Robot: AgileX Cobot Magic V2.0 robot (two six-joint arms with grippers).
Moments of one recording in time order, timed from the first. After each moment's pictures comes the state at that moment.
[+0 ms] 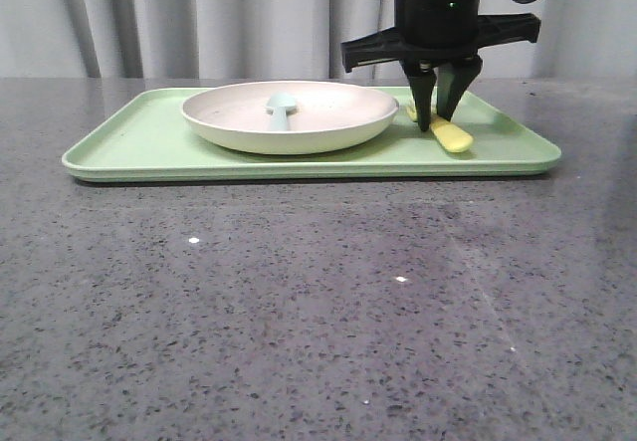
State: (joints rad) left arm 0.07 0.56 -0.58 -0.11 0.66 0.03; right arm 0.46 2.12 -1.95 -0.22 1.17 0.46
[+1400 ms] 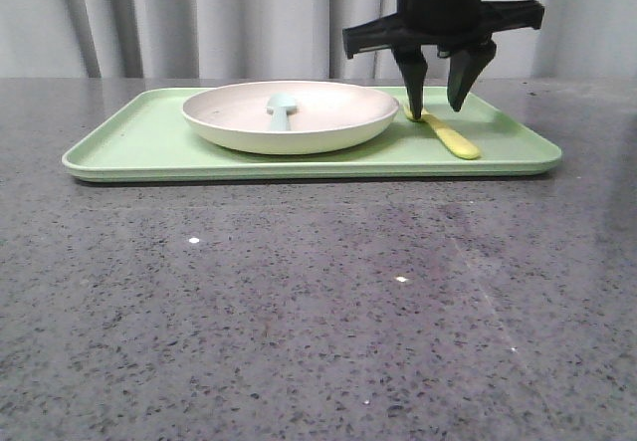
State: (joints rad) left arm 0.07 0.56 -0.58 -0.11 0.66 0.03; right arm 0.46 2.08 -1.95 -0.24 1.16 0.46
